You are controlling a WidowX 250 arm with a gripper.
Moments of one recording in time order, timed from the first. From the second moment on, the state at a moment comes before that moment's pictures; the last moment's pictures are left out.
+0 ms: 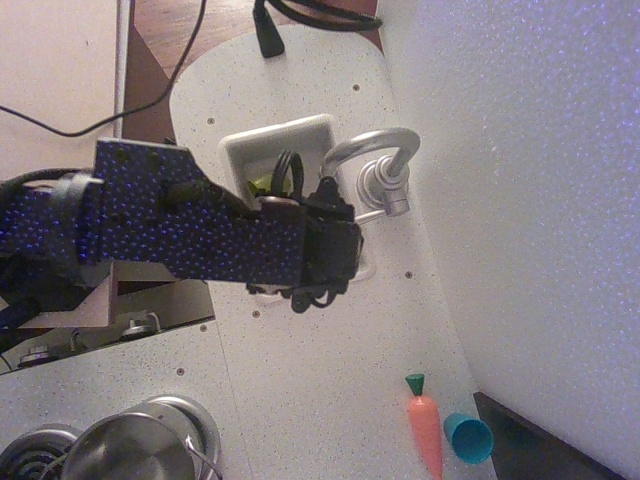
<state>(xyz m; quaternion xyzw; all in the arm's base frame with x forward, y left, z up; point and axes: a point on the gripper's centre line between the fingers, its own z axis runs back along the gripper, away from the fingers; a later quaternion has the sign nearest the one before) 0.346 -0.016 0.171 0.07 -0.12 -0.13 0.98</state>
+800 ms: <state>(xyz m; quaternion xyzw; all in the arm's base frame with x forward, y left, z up) 0.366 0.098 0.149 0.07 -0.13 -0.03 0.99</state>
